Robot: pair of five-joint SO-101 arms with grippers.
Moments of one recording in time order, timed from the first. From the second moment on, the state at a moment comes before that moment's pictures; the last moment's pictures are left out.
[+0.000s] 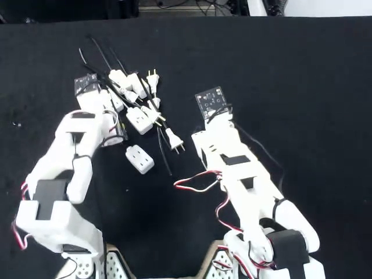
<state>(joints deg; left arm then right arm) -4.8 5.4 31.7 41.2 12.7 -11.5 -19.1 67.4 4.4 11.7</state>
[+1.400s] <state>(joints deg) -6.9 -18.2 57.0 32.4 -10.5 -15.4 -20.1 64.9 13.9 11.7</state>
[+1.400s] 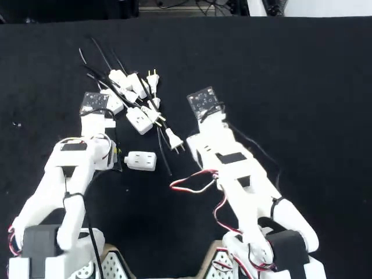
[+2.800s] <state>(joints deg) -12.6 -17.3 52.9 43.8 -2.6 -41.5 -10.1 58.5 12.0 11.8</state>
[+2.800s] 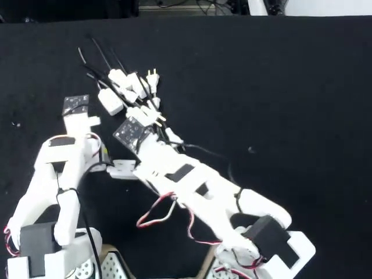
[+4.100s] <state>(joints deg) -11.1 -16.3 53.1 43.6 1.7 -23.2 13.8 24.3 35.4 16.0</state>
